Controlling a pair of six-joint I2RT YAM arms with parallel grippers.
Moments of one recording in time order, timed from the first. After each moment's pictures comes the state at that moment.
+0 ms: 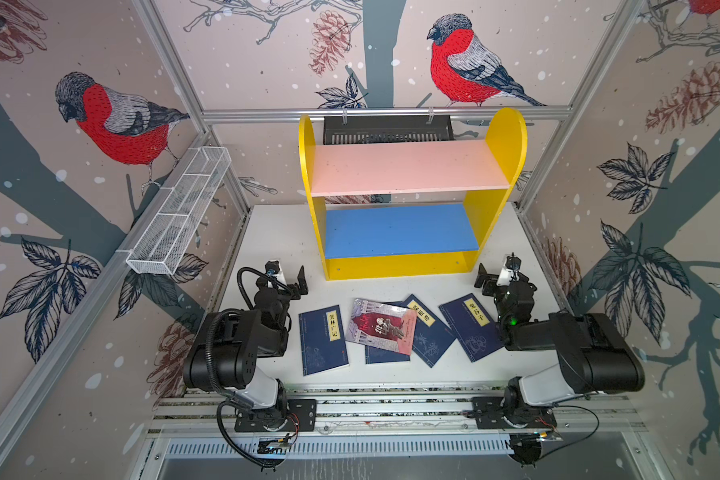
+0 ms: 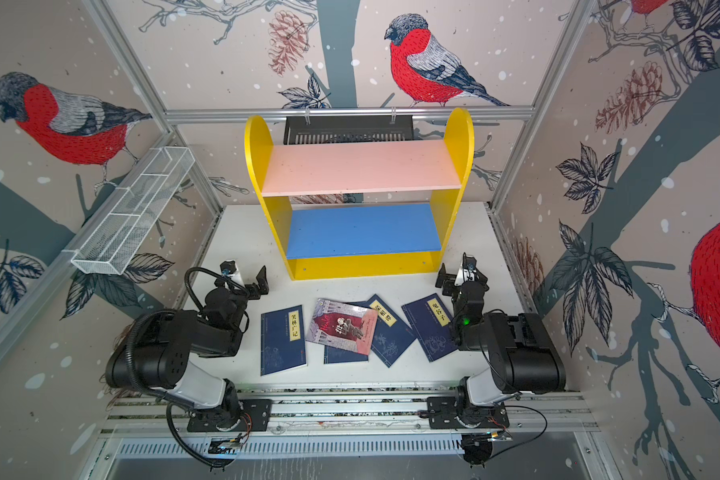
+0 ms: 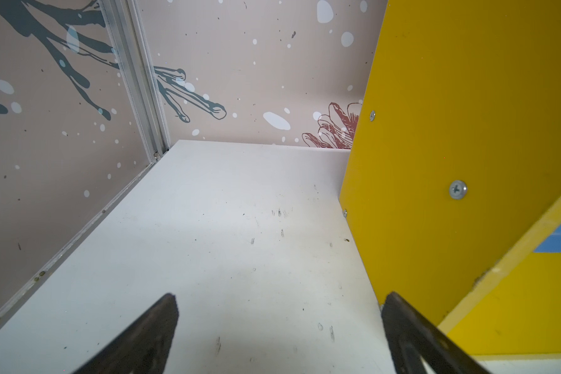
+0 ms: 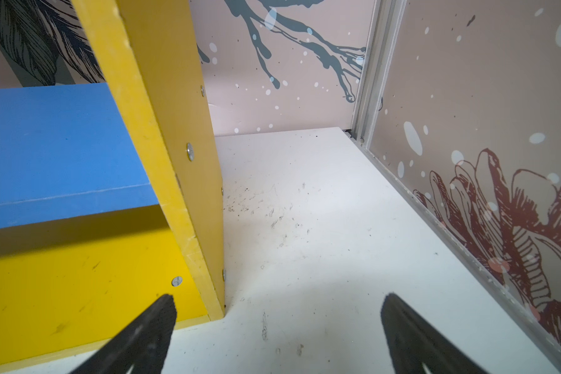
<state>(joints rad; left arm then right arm) 0.05 1.55 0.21 1.23 0.05 -0.04 0.01 1.50 0.24 1.09 0.11 0.02</state>
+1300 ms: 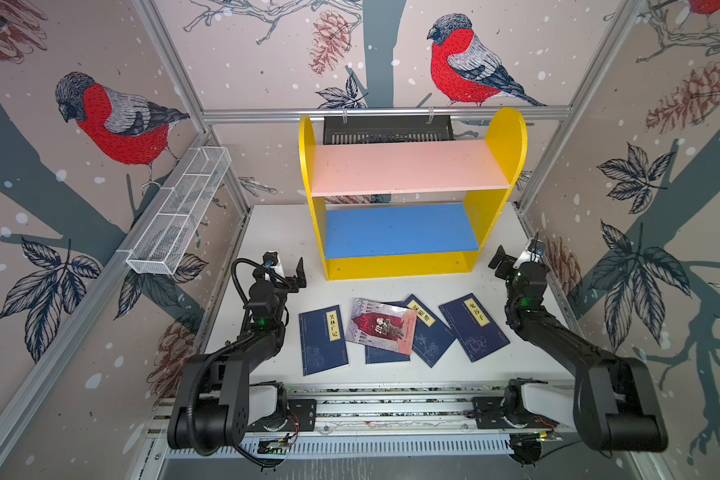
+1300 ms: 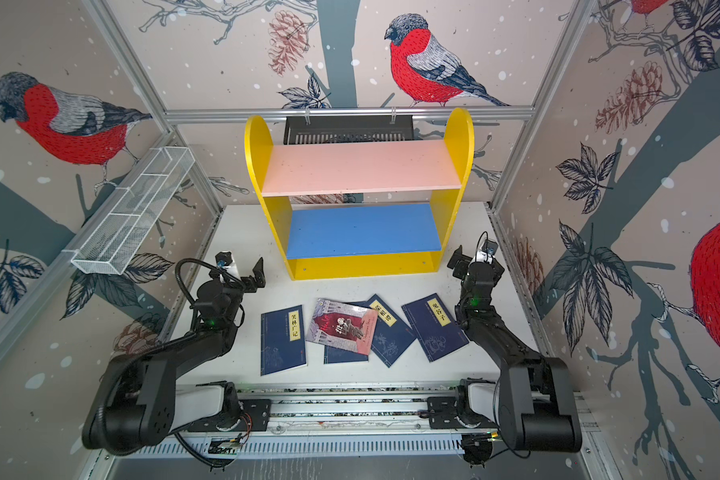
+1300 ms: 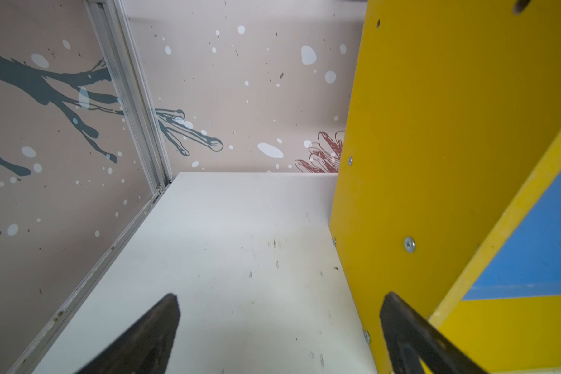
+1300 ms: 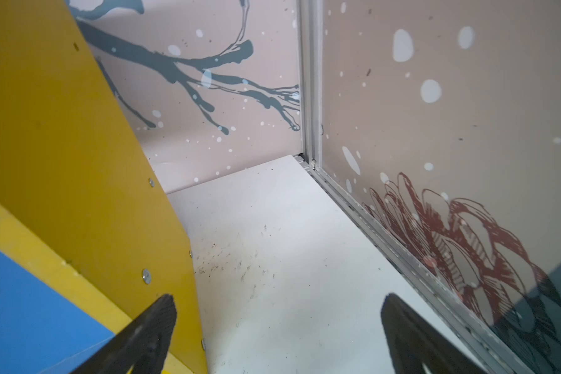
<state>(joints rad) 0.03 1.22 0.29 0.82 0.08 0.00 0.00 1.17 0.44 0.54 0.31 0.22</state>
